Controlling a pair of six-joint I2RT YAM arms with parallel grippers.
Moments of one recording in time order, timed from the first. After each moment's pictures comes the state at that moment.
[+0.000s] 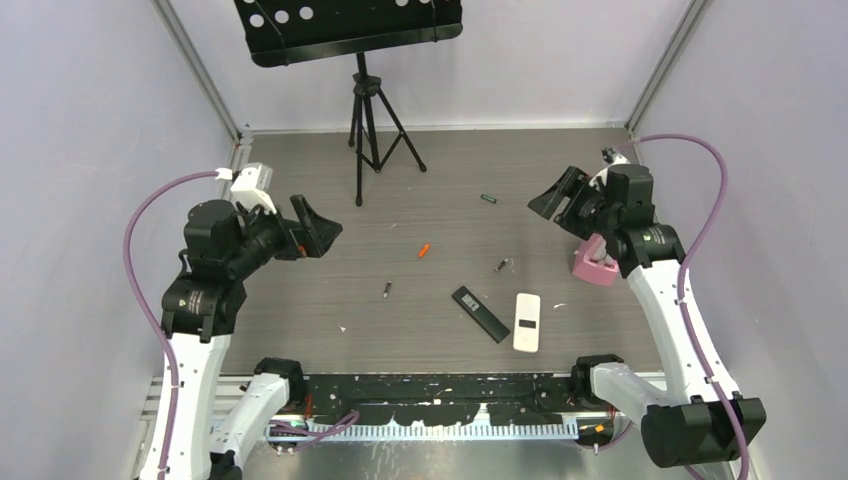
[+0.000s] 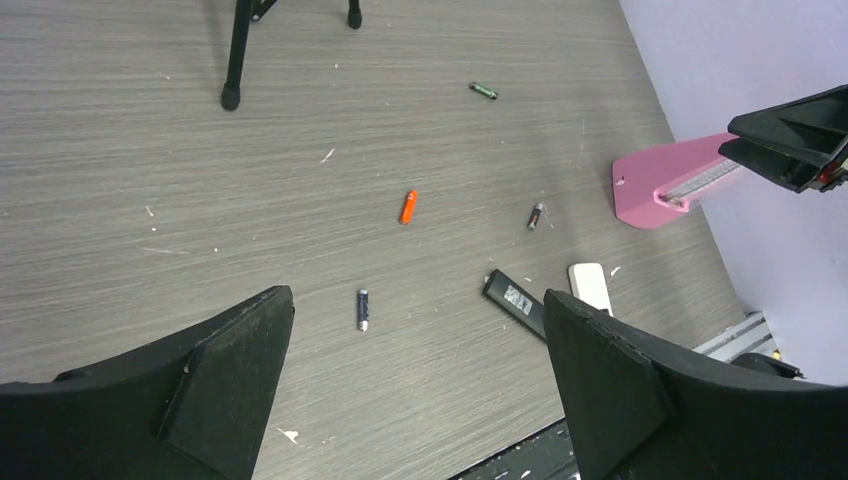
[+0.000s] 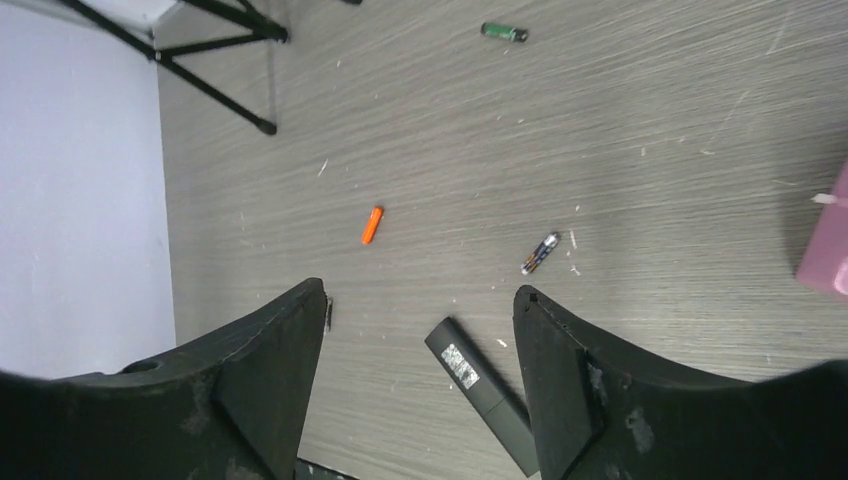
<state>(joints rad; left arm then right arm) -0.12 0.76 1.16 -0.76 0.36 -0.34 0.05 1.02 1.07 -0.62 -0.26 0.60</state>
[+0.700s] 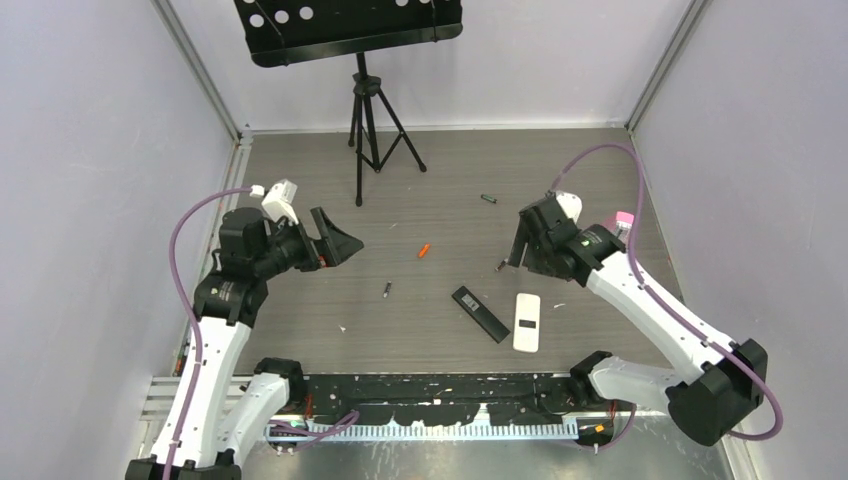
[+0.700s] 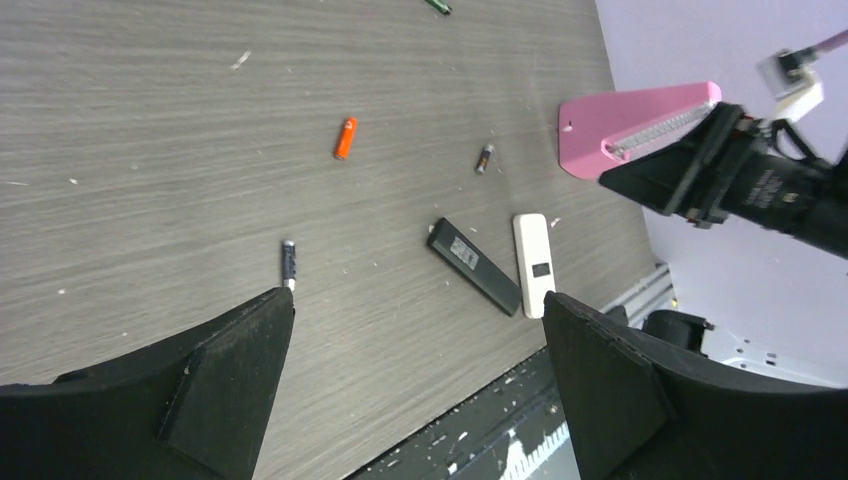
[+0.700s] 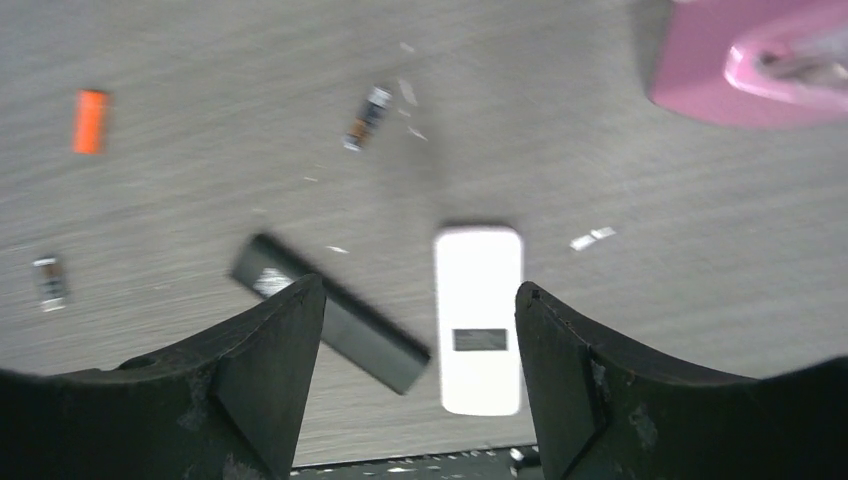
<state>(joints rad) -0.12 0.75 0.91 -0.61 0.50 -0.49 0.52 1.11 1.02 -0.87 0.31 0.69</state>
